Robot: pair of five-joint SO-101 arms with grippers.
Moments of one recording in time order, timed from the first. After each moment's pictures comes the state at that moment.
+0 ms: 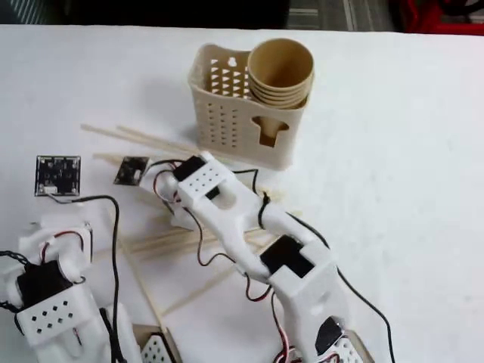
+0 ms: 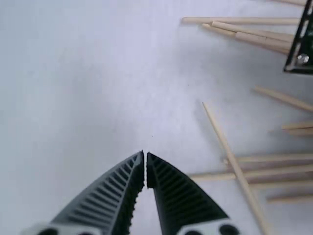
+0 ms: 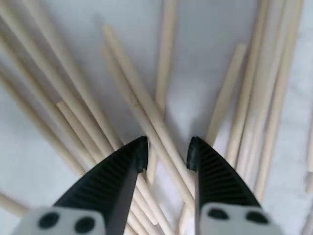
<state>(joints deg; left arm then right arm) -33.3 -70.1 66.3 68.3 -24.8 -44.5 25.9 0.4 65.2 35.4</state>
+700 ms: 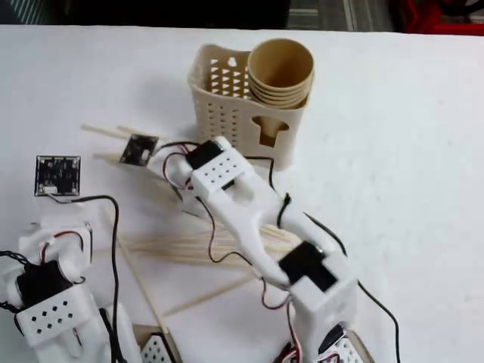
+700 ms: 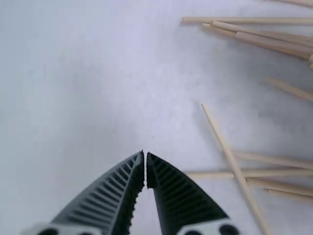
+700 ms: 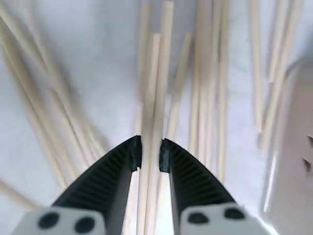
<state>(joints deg) -33.3 -70.1 66.3 68.3 -24.8 -40.8 14.5 -0.1 70.6 35.6</state>
